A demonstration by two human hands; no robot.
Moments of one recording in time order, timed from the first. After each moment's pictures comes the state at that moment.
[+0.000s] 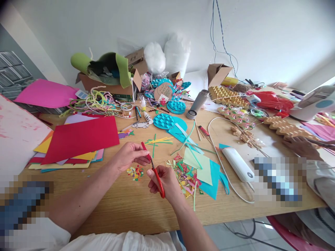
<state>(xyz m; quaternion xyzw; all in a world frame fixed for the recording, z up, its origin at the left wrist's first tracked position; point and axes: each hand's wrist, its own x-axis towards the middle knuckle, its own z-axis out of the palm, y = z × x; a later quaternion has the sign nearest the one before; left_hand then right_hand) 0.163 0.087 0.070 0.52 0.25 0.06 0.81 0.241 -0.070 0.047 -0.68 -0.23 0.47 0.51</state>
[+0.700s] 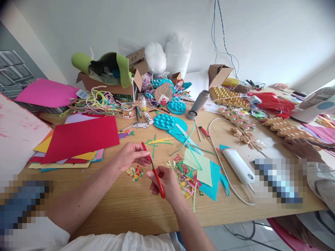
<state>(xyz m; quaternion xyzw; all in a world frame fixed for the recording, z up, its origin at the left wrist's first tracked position) 0.165 0.086 0.069 0.51 0.26 0.06 0.82 0.241 -0.070 0.049 -0.70 -0.22 0.46 0.50</state>
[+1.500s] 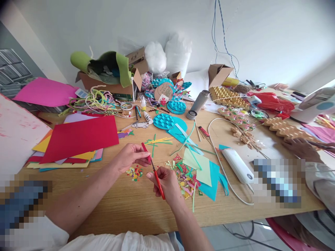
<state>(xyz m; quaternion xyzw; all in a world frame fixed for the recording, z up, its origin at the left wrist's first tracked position) 0.165 0.084 0.065 0.52 0.25 0.05 0.82 0.243 -0.074 0.044 -0.73 -0.20 0.44 0.48</state>
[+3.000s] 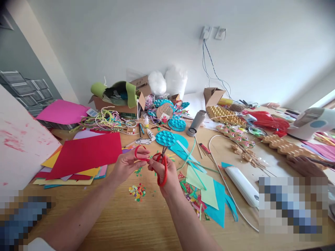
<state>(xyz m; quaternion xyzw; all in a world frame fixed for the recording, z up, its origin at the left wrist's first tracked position) 0.152 0.102 0.082 0.69 0.09 0.34 0.64 0.254 -0.012 0.095 -0.52 -0.25 0.37 0.73</state>
